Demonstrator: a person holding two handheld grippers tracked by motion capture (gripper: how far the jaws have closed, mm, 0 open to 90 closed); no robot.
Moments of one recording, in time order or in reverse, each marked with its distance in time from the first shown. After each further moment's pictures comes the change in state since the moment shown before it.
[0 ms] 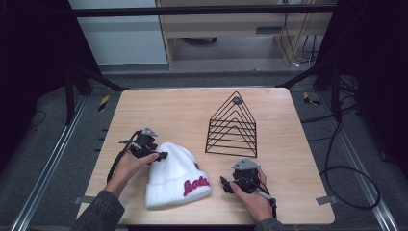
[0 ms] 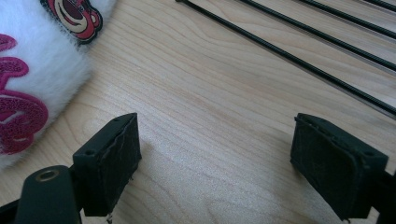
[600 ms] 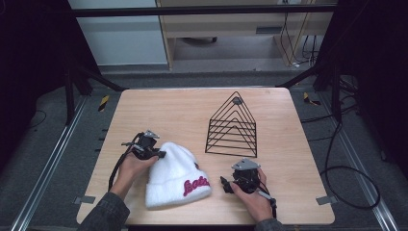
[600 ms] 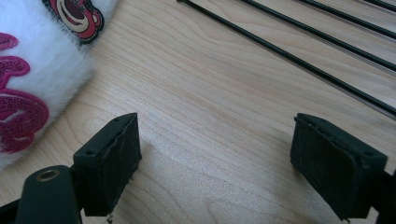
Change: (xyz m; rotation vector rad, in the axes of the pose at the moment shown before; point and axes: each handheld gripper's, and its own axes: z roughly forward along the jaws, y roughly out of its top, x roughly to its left) left arm -0.006 -0.004 0.004 0.017 0.018 -0.024; right arm 0.000 0.000 0.000 0.001 0.001 0.001
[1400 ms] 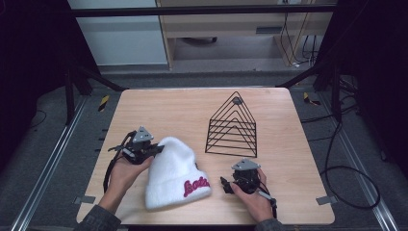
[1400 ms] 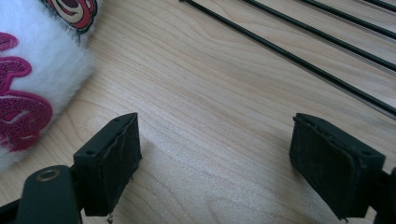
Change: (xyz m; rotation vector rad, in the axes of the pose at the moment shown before) left arm -0.048 0.010 -0.083 -0.235 0.049 0.148; right arm 0.000 -0.001 -0.001 0.001 0.007 -0.005
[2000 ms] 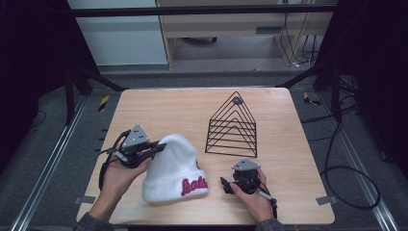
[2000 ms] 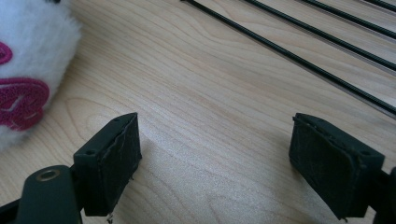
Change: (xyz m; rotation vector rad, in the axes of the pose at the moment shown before) left arm -0.023 0.025 -0.047 -0.134 -0.049 0.055; right arm 0.000 0.000 0.000 -0.002 0.001 -0.006
